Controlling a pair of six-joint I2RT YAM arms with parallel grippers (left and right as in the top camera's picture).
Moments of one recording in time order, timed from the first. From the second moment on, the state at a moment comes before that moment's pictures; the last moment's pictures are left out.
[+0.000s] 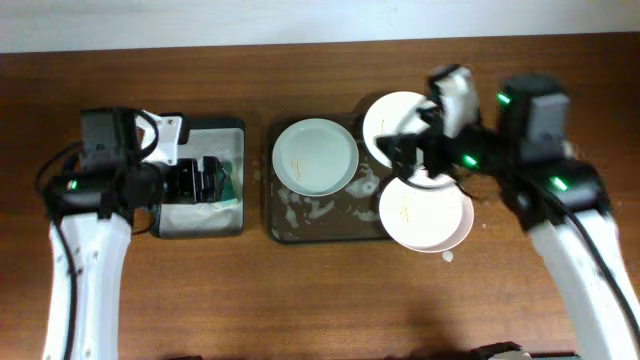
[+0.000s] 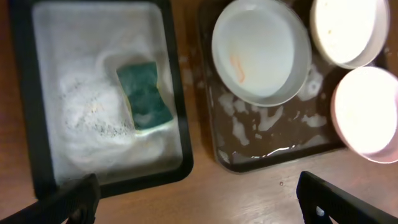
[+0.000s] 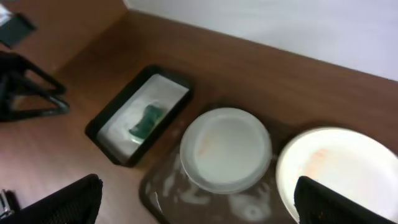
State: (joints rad) left arm 0.08 1.37 1.33 -1.06 0.34 0.06; right arm 0.17 1.33 1.36 -0.67 -0.60 -0.08
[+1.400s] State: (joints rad) left arm -0.05 1.77 1.33 -0.81 0.00 -0.22; right arm 0.36 1.93 1.37 -0.45 -0.18 0.34
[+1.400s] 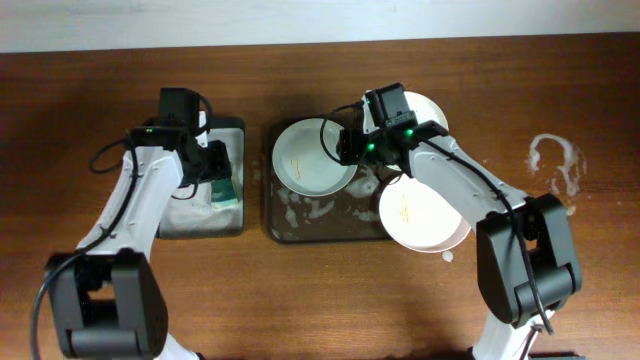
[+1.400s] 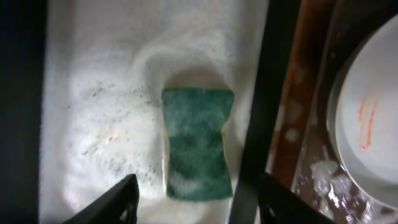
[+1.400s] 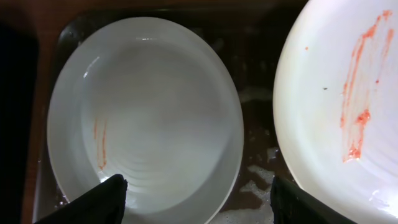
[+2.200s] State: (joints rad) left arm -0.07 1.97 1.33 -0.74 -0.02 -0.22; right arm 0.36 1.93 1.37 -0.45 -0.15 0.34
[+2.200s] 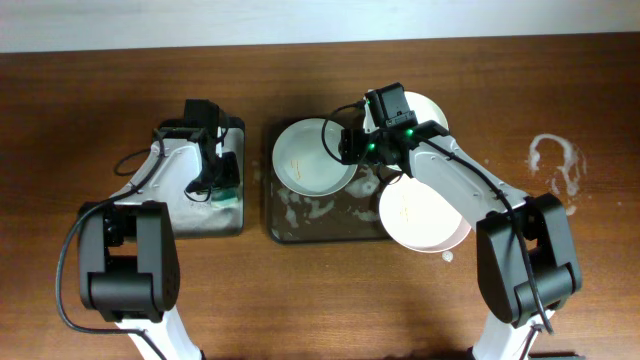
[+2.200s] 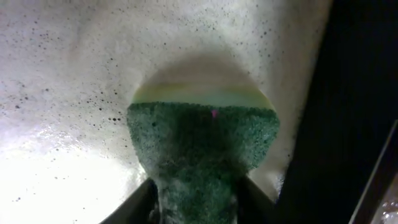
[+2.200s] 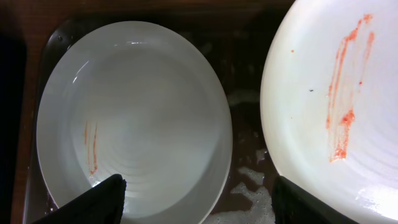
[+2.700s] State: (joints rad) left arm -0.07 1.97 1.35 -0.81 -0.02 -0.23; right arm 0.36 1.93 1.37 -0.47 -0.14 0.34
